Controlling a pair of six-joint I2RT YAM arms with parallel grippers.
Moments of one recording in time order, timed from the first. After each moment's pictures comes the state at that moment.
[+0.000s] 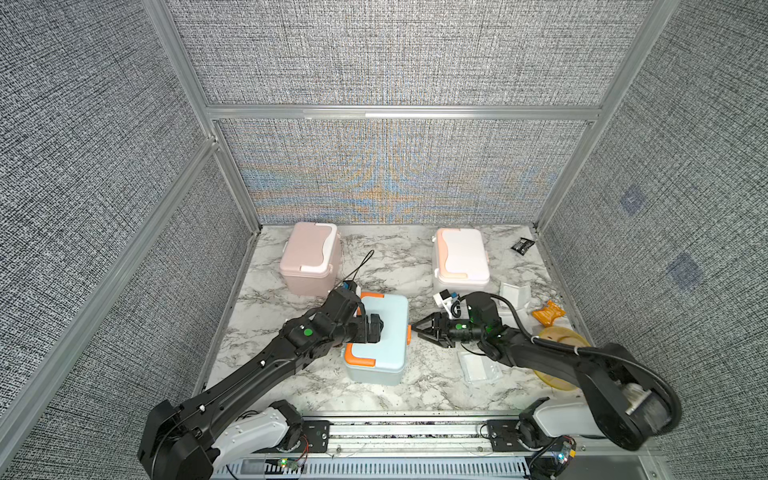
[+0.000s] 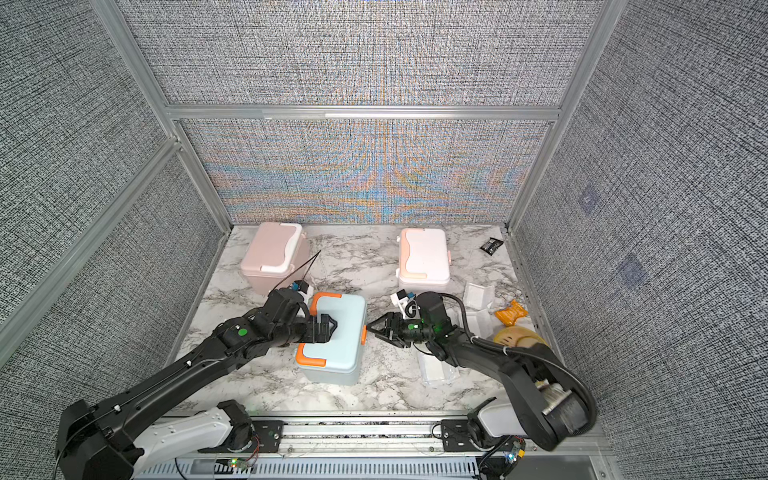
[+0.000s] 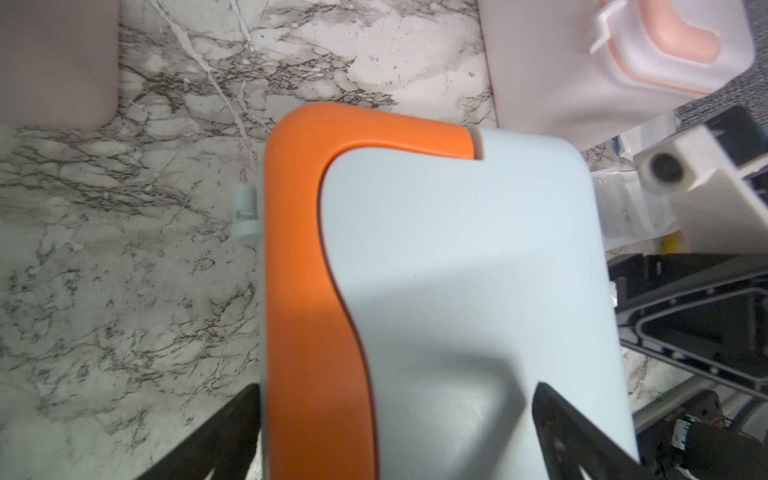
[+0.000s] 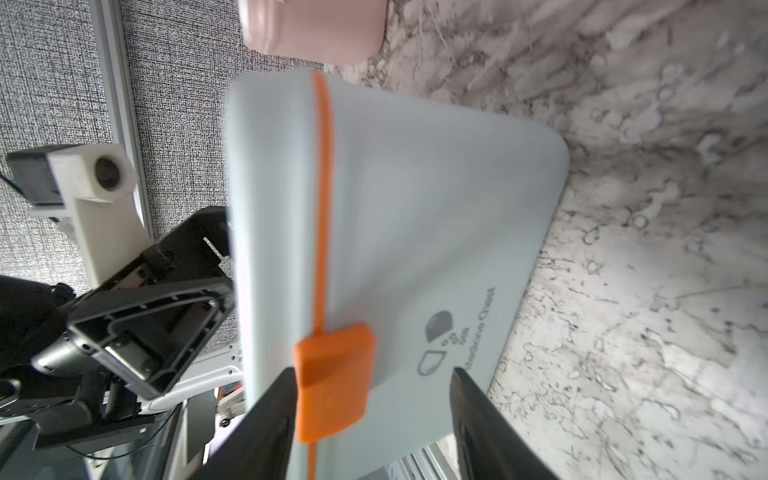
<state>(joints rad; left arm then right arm) -0.74 1.05 0.80 -0.59 0.03 -0.59 0.54 1.31 0.54 0.26 -0.73 0.97</state>
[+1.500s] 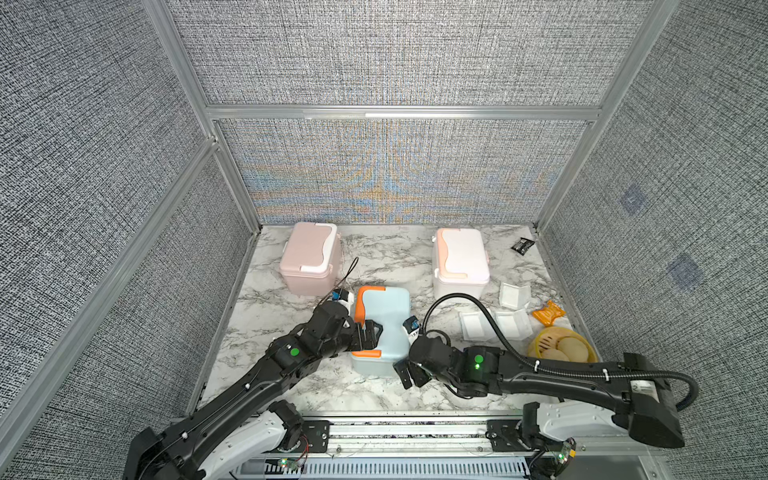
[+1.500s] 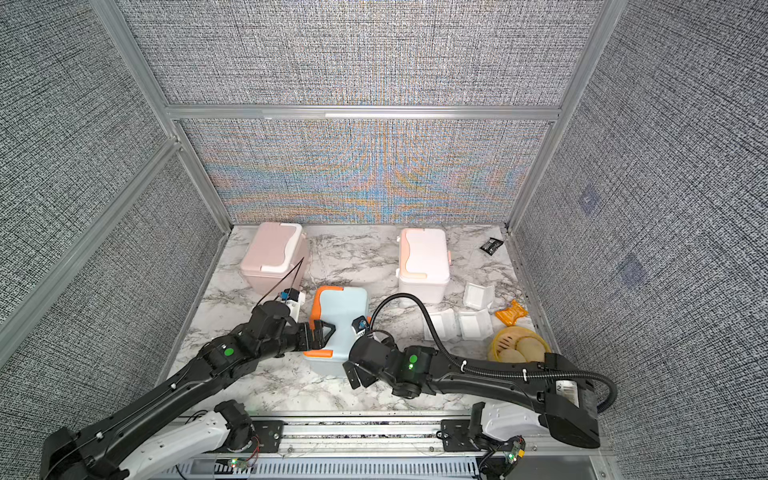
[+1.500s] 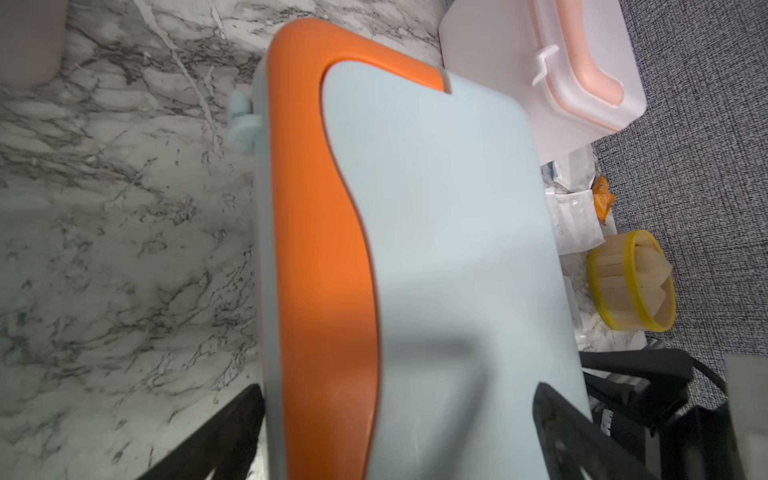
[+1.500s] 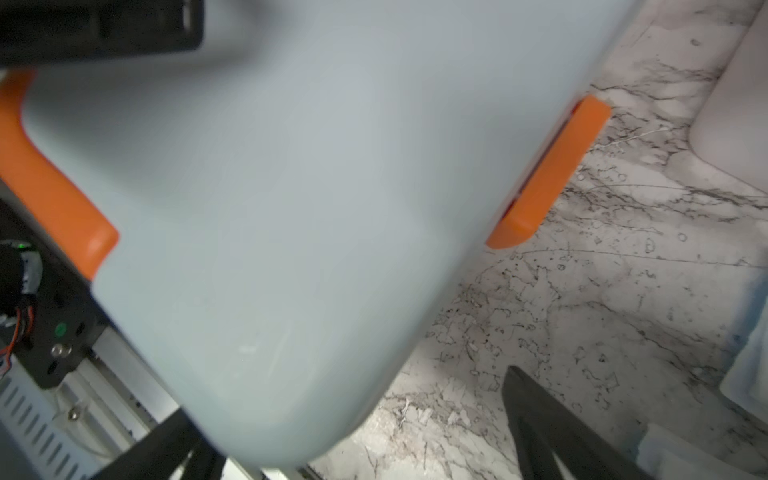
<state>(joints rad) -0.73 0.96 0.69 -0.46 0.08 -0.68 1.20 1.29 0.85 -0.46 0.31 0.60</state>
